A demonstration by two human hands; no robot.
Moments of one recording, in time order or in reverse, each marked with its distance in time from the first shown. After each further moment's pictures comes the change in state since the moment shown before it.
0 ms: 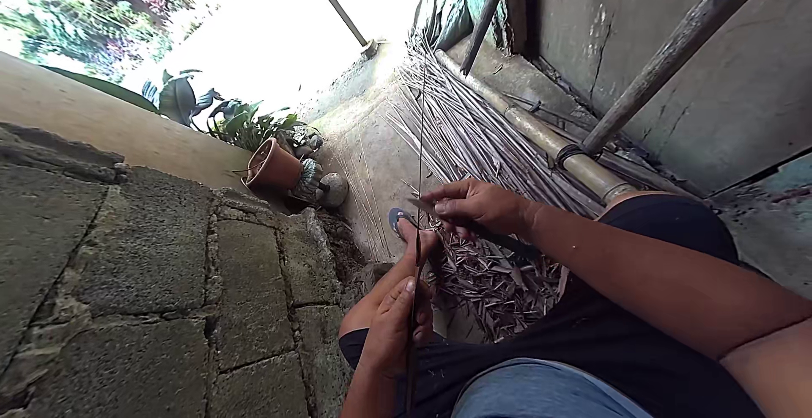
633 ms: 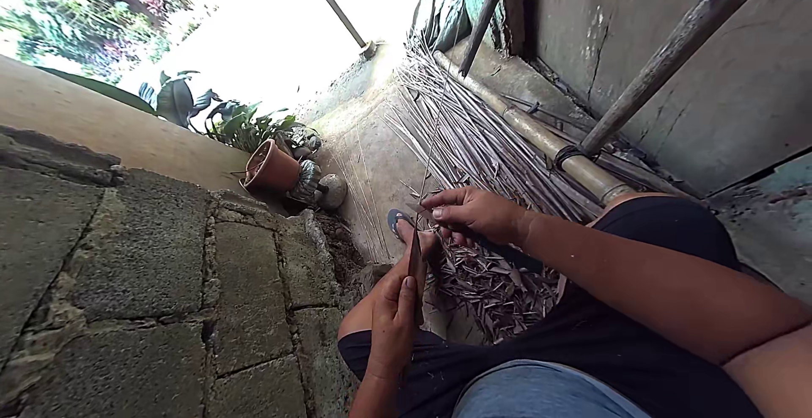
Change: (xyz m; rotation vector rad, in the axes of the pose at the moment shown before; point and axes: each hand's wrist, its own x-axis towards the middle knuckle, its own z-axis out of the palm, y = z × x) left_hand 0.010 -0.009 0.005 0.682 0.373 0.325; right_hand -0.001 0.001 0.012 -0.024 0.106 0.124
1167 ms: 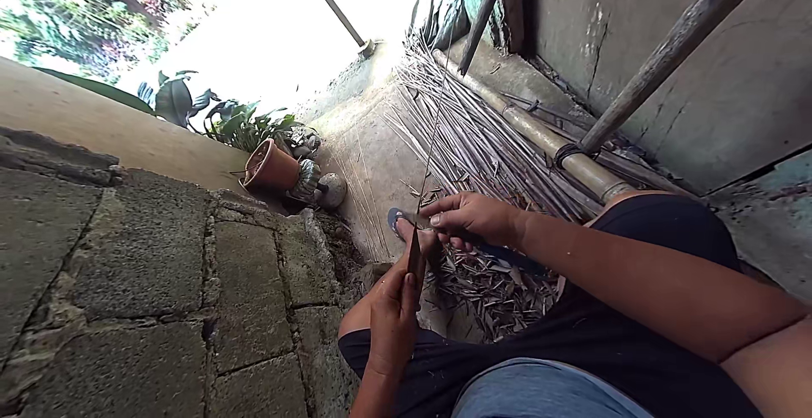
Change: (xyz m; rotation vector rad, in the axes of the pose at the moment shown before) left_hand 0.003 -0.010 -0.002 0.361 0.077 0.159; right_hand 0.002 0.002 0.001 0.083 -0.042 0.079
